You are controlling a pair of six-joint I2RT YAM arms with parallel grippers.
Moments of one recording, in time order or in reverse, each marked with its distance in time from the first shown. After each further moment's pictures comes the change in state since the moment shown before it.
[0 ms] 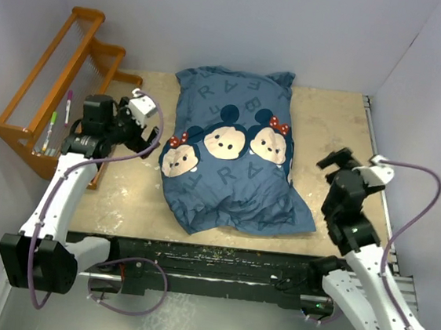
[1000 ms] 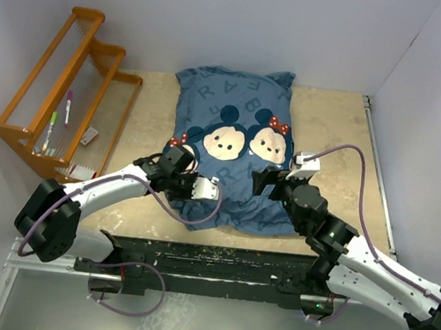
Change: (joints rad) left arm -0.652 0.247 -0.204 -0.051 -0.163 0.457; right arm 0.540 0.122 0.048 0.082 -0.239 -0.052
